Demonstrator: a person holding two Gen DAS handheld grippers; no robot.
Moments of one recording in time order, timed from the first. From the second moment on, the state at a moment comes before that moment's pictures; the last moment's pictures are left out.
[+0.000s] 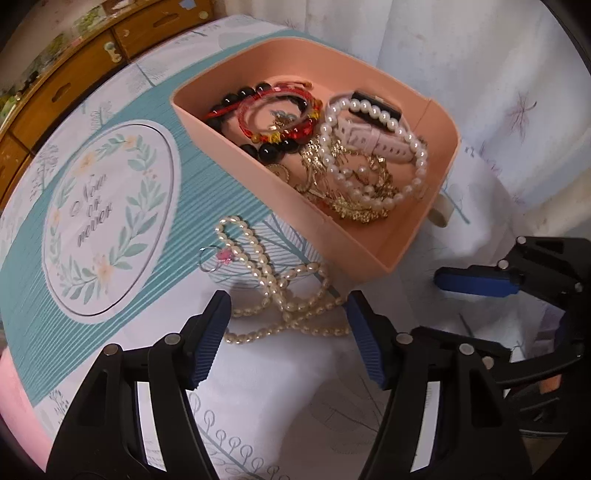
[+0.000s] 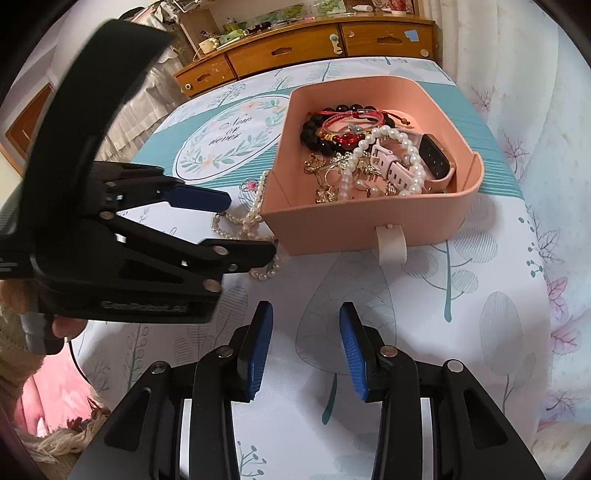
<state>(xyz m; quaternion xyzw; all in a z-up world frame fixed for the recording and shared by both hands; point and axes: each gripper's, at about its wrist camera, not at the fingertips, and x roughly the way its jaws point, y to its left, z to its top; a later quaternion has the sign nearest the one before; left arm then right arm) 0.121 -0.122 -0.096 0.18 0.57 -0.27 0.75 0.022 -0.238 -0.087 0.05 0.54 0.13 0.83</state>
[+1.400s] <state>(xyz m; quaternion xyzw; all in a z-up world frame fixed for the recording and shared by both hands) 0.091 0.013 -0.006 -0.02 0.52 -0.16 0.84 0.051 -0.178 -0.029 0.05 0.49 0.20 0.85</state>
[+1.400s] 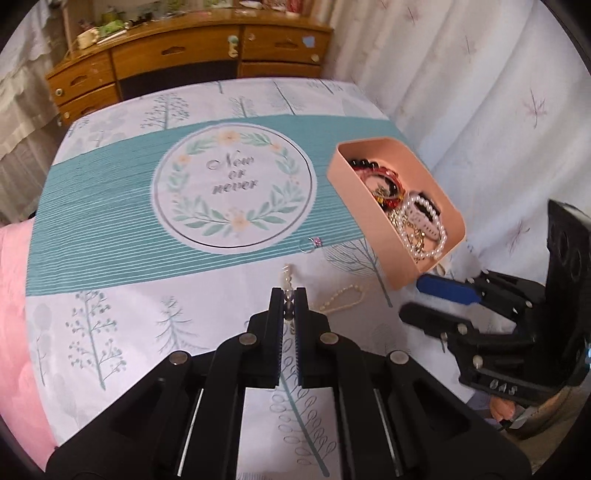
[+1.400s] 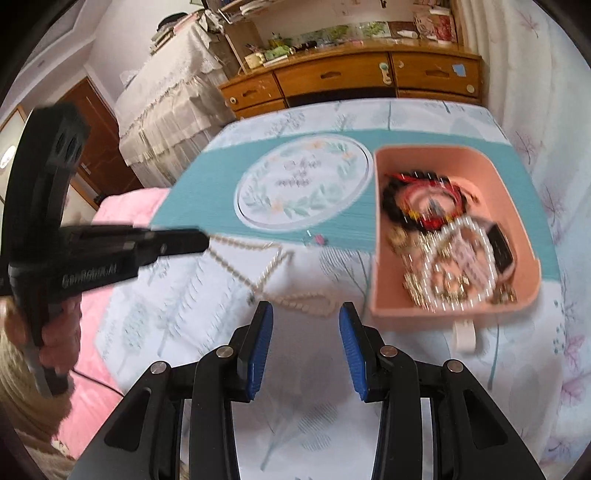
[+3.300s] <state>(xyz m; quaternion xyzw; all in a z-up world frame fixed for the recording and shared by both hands) 0.111 0.012 0.065 -0.05 0.46 -0.16 0.87 0.131 -0.180 -0.004 0.06 0.49 0.13 0.86</state>
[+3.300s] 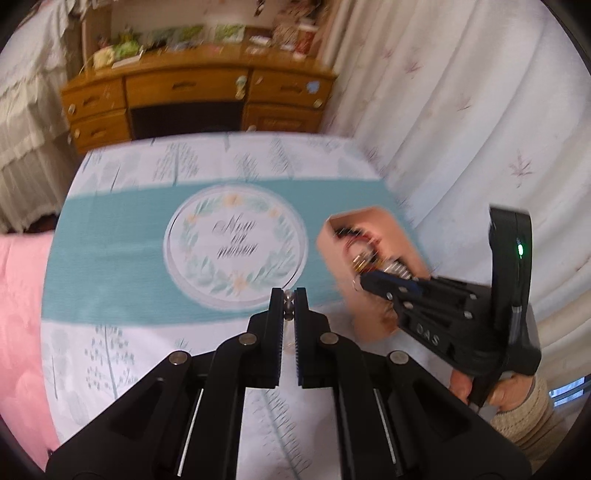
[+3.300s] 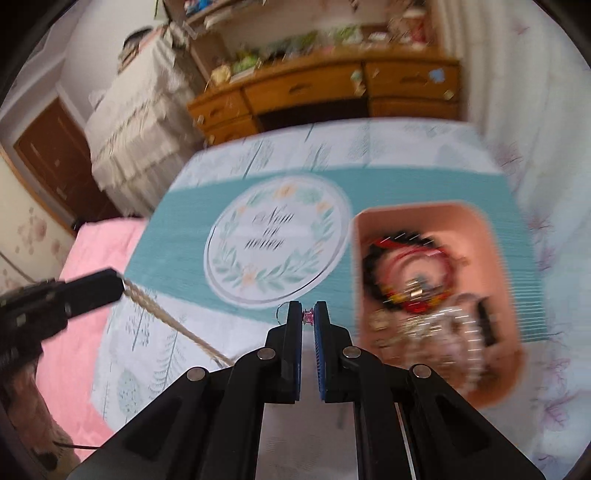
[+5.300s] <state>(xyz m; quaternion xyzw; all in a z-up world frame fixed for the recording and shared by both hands) 0.117 -0.068 0.018 -0.02 0.48 -0.15 0.86 0.116 -0.274 -0.002 0.11 0.47 0.07 0.88</state>
